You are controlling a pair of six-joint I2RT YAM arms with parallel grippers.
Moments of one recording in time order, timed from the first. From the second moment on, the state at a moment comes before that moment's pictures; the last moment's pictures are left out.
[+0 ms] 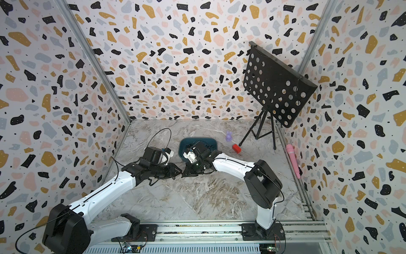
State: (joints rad) left arm -0.43 1.20 0.79 -0.50 0.47 -0.54; right arm 0.83 1.81 1.29 -0.41 -0.63 0.59
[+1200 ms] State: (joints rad) left arm -0.45 1.22 0.78 -0.46 0.47 -0.56; right arm 0.82 1.81 1.26 -0.34 -0.67 0.63
